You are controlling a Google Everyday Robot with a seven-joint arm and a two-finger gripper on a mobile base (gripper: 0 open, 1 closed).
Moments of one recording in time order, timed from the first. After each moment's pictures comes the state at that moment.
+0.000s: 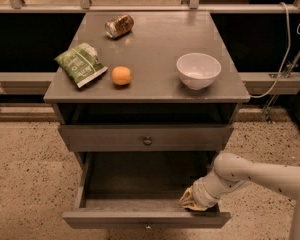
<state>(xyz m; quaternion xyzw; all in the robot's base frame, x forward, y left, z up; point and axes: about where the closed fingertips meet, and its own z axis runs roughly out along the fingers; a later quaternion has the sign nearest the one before) 0.446 -0.140 0.401 -0.74 0.61 0.23 0.17</state>
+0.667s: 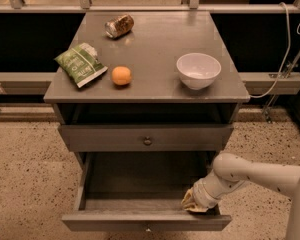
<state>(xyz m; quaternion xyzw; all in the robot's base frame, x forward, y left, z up) 0.444 -0.142 0.398 -0.74 0.61 0.23 0.16</state>
